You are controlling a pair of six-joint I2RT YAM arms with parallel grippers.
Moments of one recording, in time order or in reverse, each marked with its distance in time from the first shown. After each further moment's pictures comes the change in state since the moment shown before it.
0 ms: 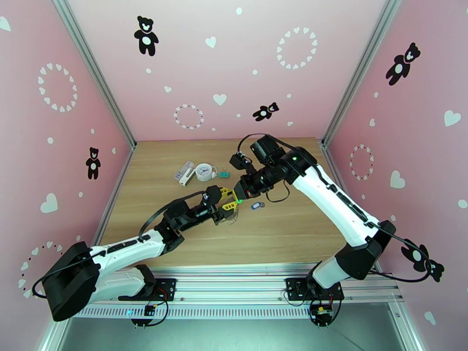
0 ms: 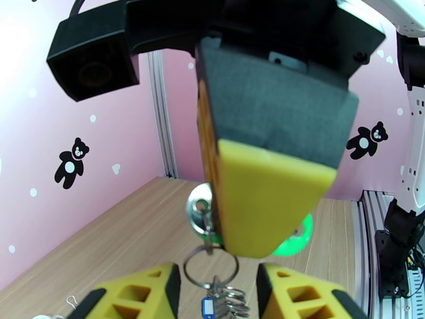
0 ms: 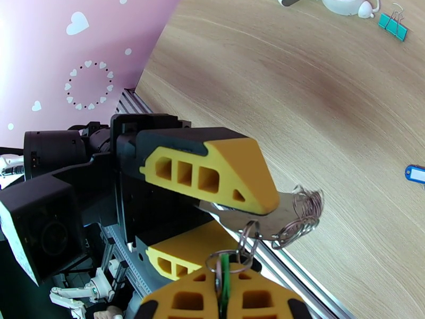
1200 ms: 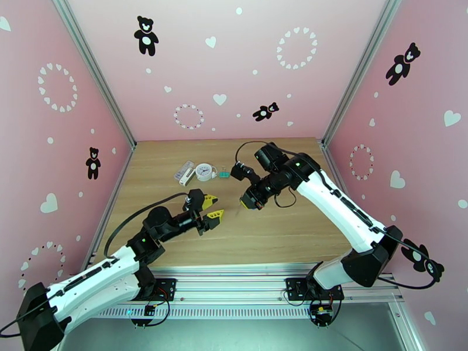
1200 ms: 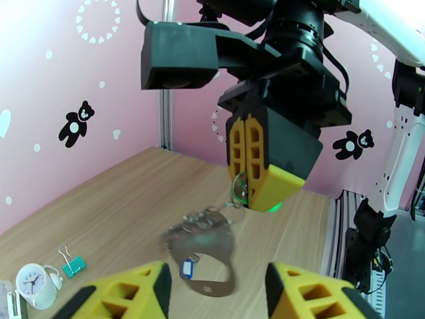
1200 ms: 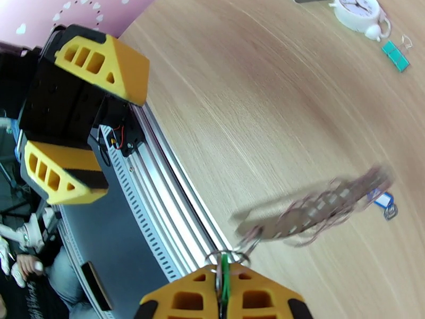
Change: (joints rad) left arm 0.012 -0.352 -0.043 -0.427 -0.001 -0.111; right arm -0.017 -0.066 -0.123 -0.029 0.070 -0.325
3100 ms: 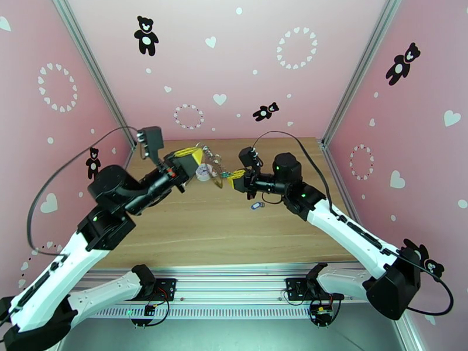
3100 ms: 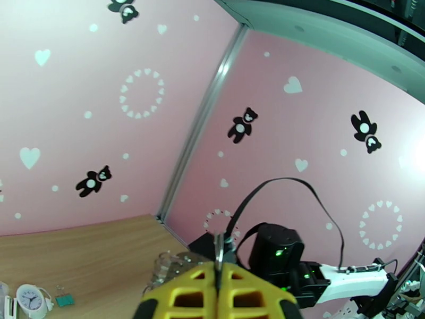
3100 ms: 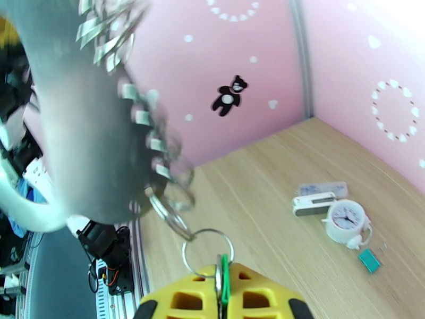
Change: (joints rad) left arm 0.056 -0.014 0.728 -0.543 -0.241 -0.425; right arm -0.041 -0.268 -0.537 1.184 -0.117 0.134
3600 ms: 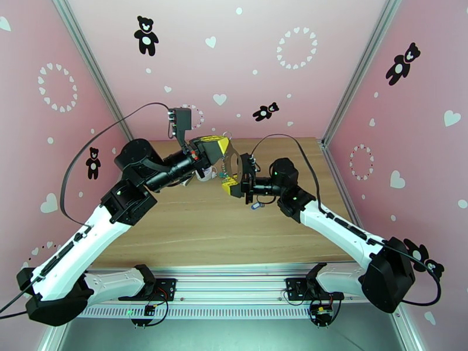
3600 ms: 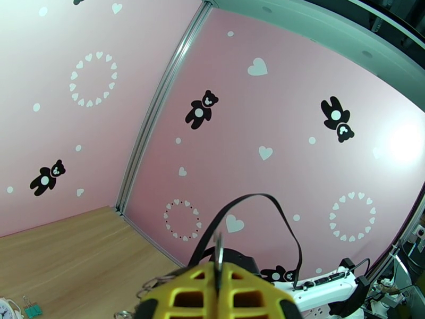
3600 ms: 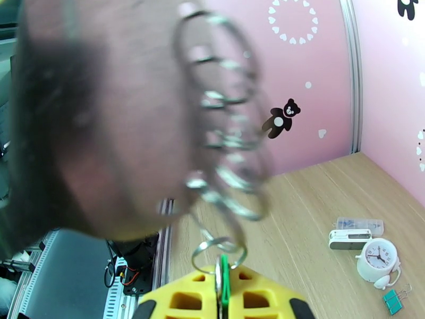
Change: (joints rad) left arm -0.025 0.311 0.298 0.015 0.233 -0.053; right arm 0.000 0.057 -0.150 0.380 -0.244 0.032
